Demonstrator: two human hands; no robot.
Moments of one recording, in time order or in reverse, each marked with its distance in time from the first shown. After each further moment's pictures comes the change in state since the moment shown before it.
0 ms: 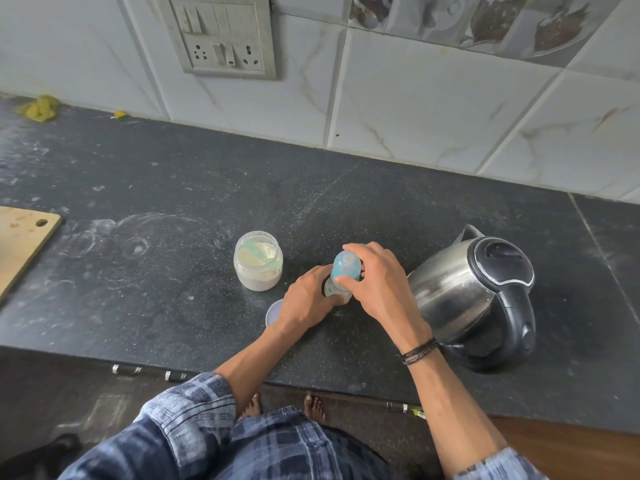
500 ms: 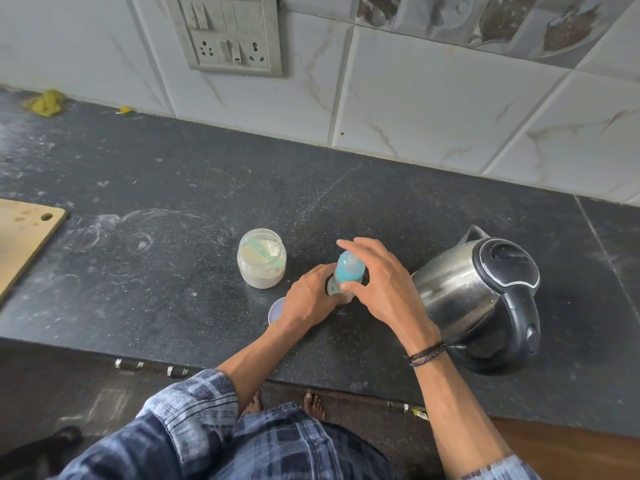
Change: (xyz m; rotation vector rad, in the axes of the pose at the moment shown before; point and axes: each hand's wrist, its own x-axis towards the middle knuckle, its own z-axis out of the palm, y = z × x) left_hand -0.001 0.002 -0.001 0.018 0.011 0.009; right_hand -0.005 0.002 -0.007 0.044 -0.089 -0.068
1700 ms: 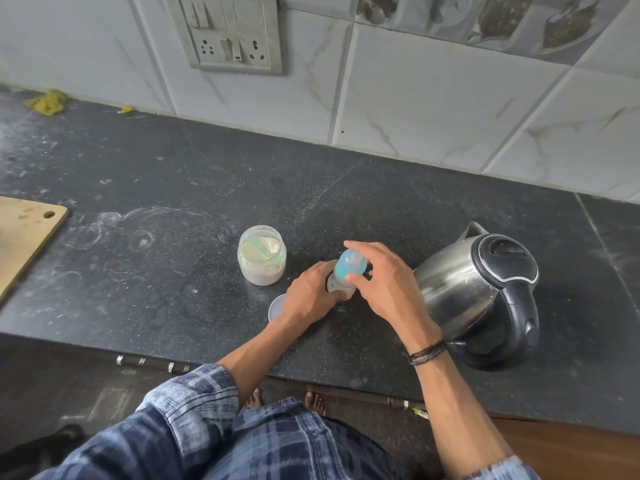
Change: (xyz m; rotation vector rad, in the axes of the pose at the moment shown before) left_hand -0.003 0.003 -0.002 -0.007 -0.012 -0.013; right_hand -0.005 0.000 0.000 0.071 0.069 0.040
